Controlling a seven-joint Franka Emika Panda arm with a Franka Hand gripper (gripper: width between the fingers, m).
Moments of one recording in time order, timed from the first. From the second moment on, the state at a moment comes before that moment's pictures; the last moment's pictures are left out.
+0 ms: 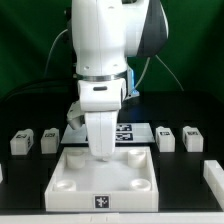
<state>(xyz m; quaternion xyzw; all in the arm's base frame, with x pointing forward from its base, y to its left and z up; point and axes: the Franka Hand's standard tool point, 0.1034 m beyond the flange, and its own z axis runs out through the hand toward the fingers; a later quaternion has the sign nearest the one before) 0.446 -0.018 0.009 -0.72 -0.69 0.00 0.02</state>
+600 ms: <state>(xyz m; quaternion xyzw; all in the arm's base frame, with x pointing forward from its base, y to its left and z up) 0.471 0.019 0.009 -0.70 -0.71 -0.02 0.03</state>
